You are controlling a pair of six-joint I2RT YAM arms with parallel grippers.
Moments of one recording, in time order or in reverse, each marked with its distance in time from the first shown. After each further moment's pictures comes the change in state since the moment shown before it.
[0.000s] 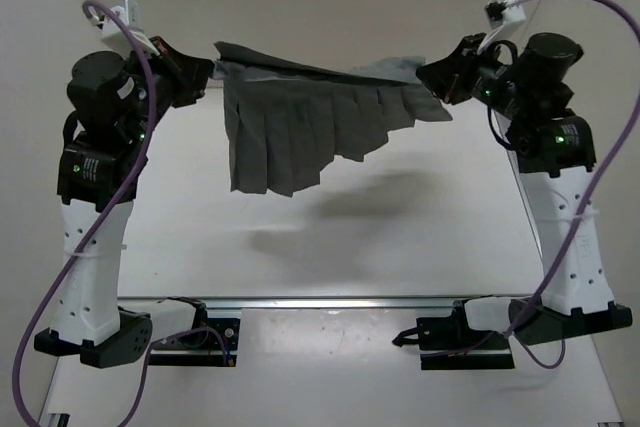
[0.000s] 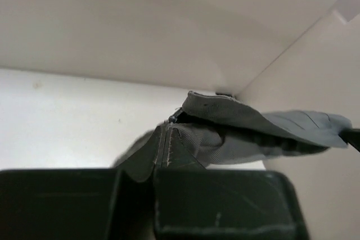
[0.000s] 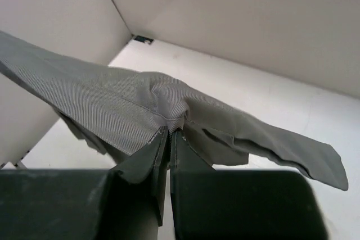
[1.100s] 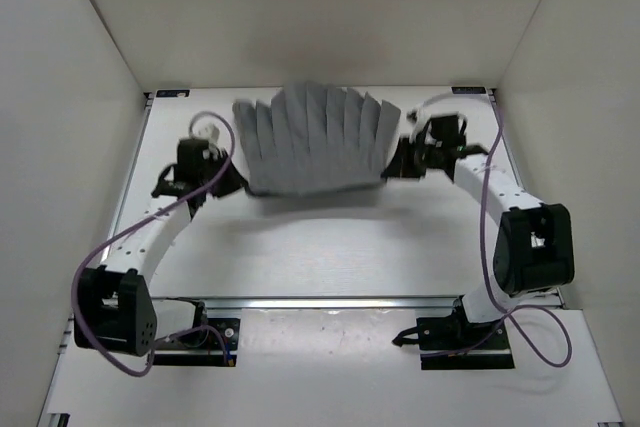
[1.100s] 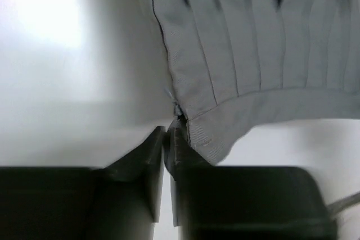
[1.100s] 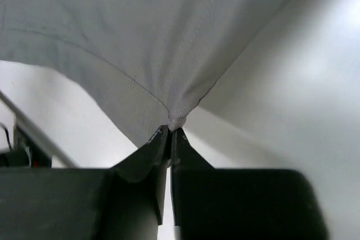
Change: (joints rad) left arm 0.098 0.003 -0.963 0.399 0.150 -0.032; right arm -0.006 0.236 -0.604 0.232 -0.134 0.012
